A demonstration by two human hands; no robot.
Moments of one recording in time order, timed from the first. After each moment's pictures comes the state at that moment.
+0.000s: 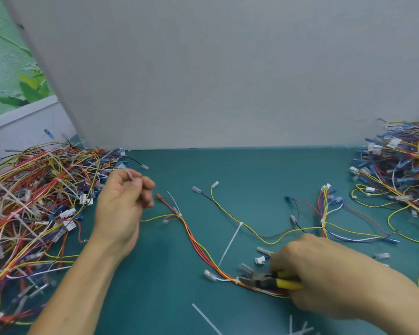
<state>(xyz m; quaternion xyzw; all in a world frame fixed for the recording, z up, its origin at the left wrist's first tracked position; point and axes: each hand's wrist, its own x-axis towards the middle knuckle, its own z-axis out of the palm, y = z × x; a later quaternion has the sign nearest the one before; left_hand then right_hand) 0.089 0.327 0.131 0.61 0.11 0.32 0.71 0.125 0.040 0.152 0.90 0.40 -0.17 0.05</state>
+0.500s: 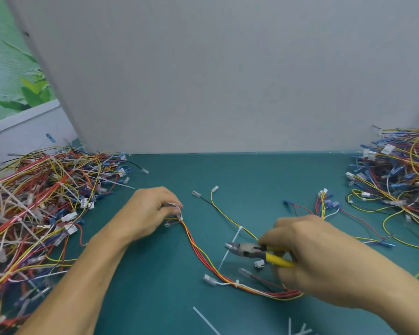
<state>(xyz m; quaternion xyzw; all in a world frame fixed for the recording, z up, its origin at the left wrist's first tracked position) 0.112 0.348 0.129 0.97 0.01 0.08 0.23 0.123 0.044 0.173 0.90 0.41 -0.08 -0.08</state>
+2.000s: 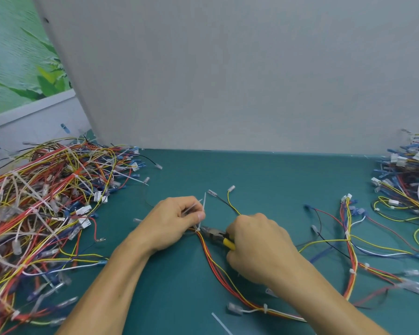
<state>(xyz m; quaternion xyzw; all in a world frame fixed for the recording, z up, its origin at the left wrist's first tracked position) 0.105 0.340 0.105 0.91 0.04 0.05 0.40 0.130 0.152 0.134 0.95 0.30 -0.06 -0.07</state>
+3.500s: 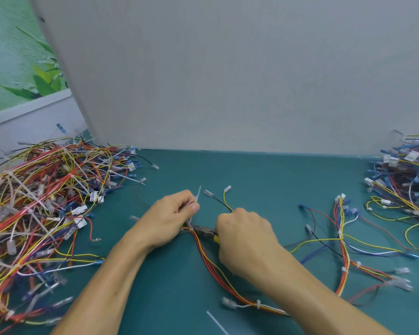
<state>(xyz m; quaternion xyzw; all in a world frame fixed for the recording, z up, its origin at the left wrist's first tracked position) 0.109 0.341 0.103 0.91 0.05 0.07 0.40 0.131 0.165 0.138 0.94 0.34 -0.05 -0.03</state>
